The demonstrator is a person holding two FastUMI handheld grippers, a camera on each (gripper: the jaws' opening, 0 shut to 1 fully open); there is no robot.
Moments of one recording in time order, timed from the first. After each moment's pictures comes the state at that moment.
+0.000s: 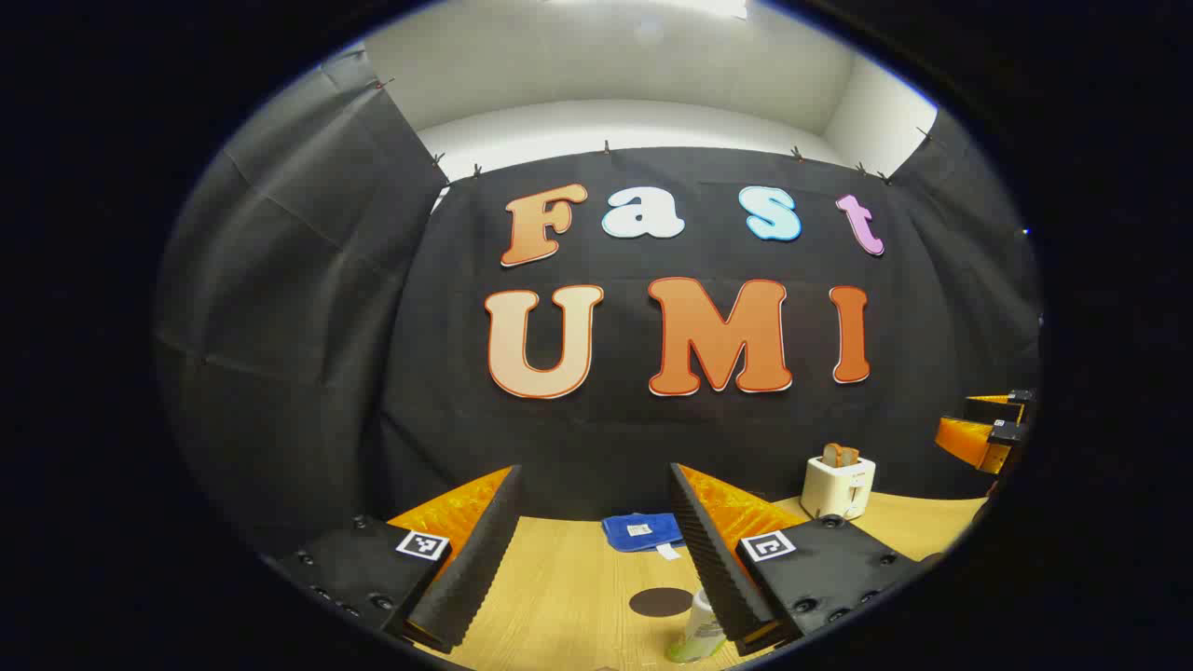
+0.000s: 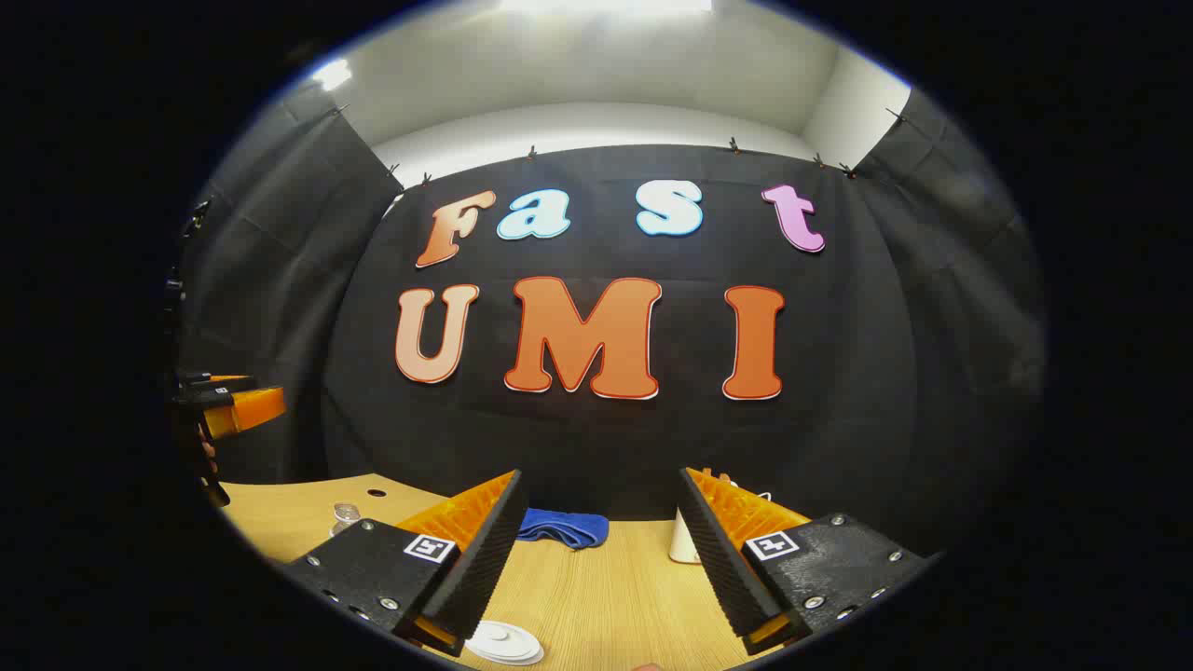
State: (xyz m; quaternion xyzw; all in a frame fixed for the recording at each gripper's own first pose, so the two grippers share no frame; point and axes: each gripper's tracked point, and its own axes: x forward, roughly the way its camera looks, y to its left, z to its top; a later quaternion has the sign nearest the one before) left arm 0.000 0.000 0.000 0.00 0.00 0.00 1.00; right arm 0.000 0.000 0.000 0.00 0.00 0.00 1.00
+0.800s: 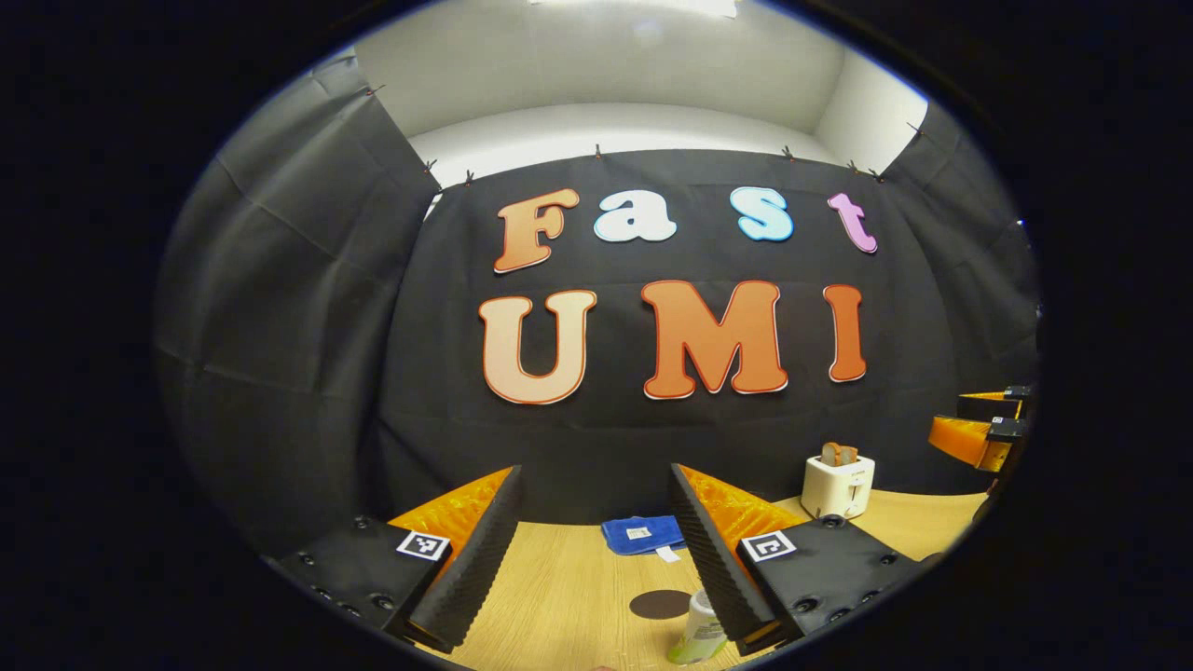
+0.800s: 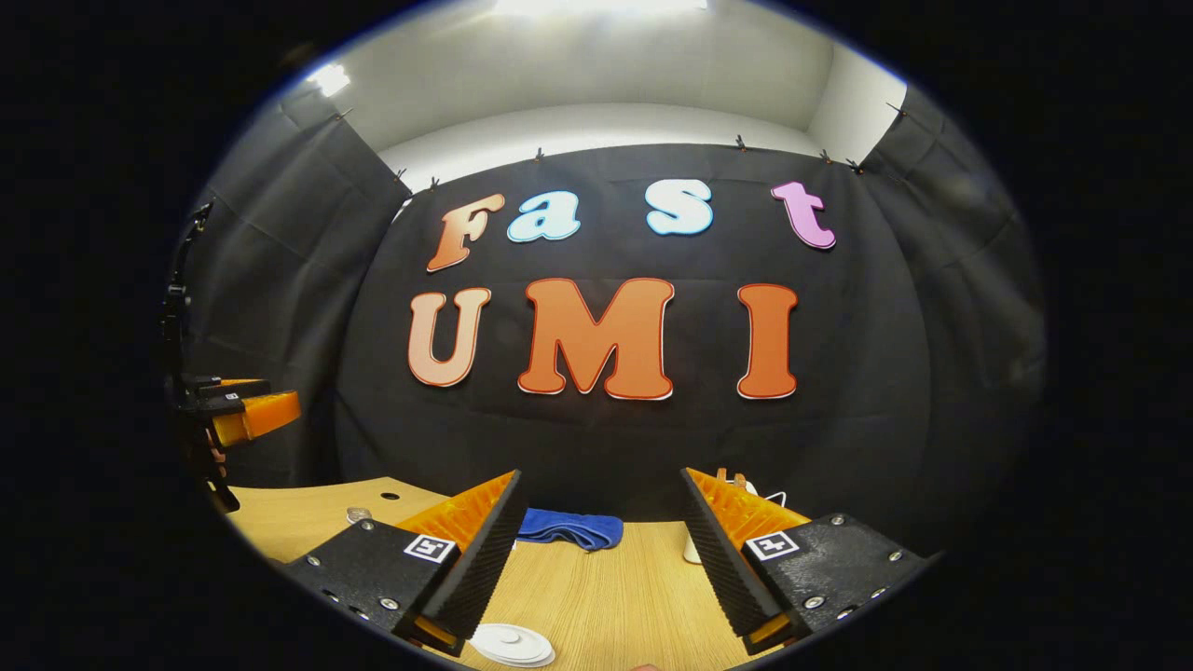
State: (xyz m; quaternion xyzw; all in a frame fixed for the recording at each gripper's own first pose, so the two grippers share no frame) left arm -0.004 -0.013 0.004 0.00 -0.01 -0.02 1.00; right arm 0.002 0.007 -0.001 0.01 0.00 0.02 1.00
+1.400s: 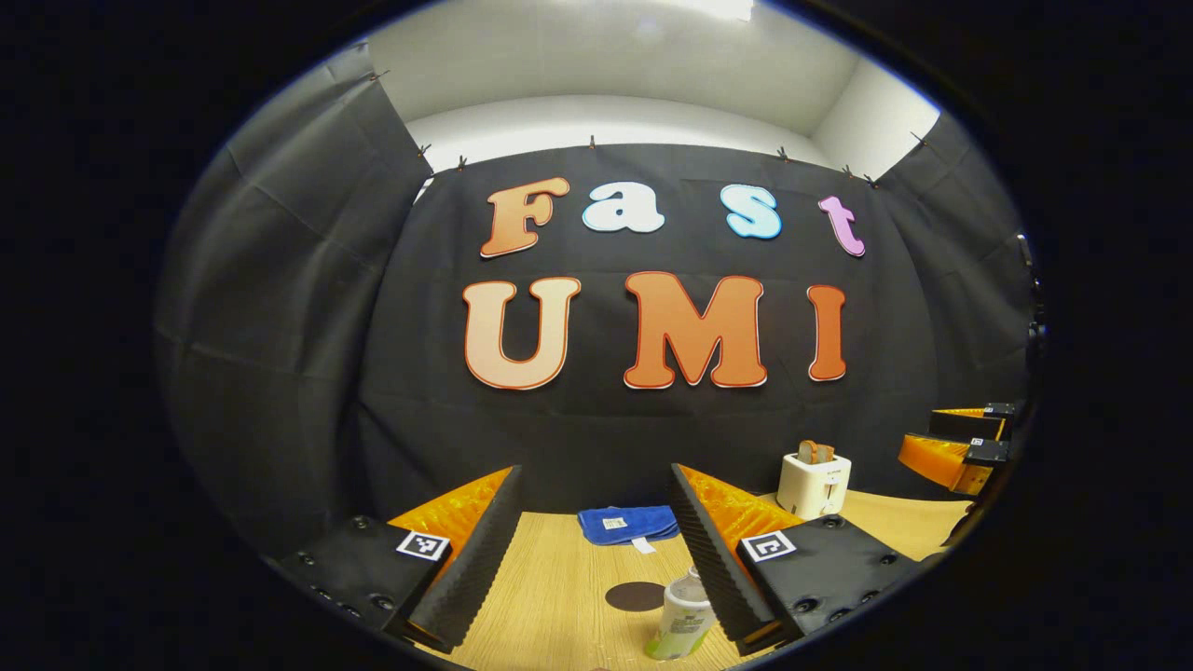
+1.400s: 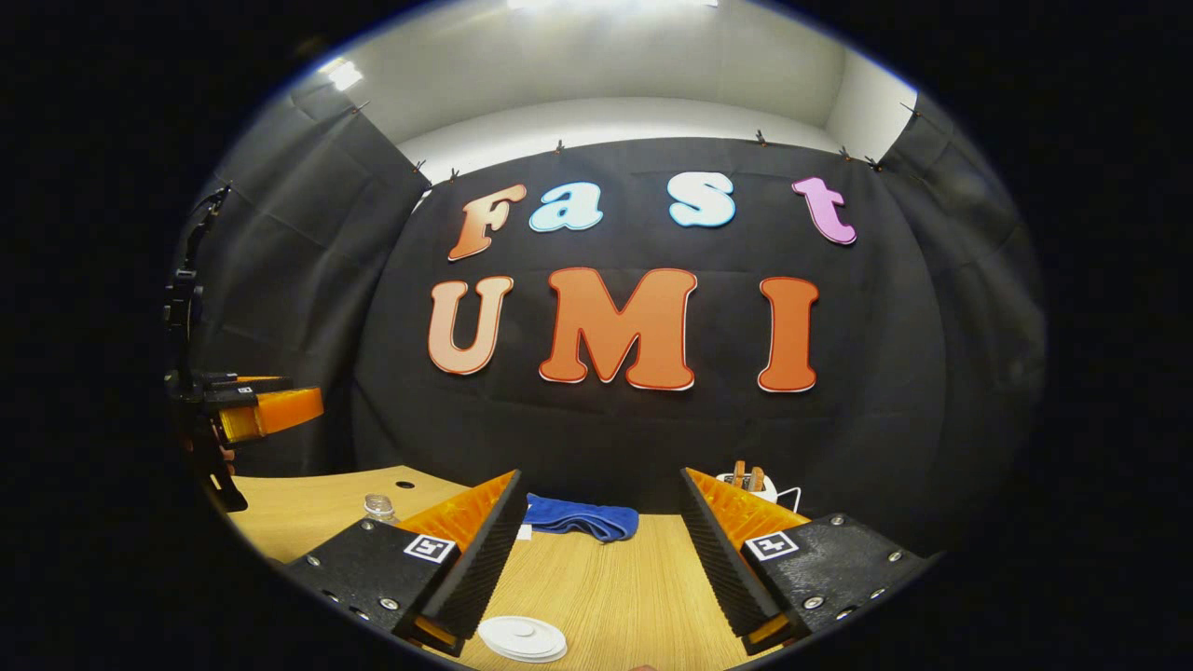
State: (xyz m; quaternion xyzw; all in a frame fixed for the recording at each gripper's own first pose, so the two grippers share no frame) left arm -0.008 -0.021 -0.010 -0.02 0.01 -0.04 1.00; right arm -0.002 0.030 -0.017 0.00 0.01 0.05 1.00
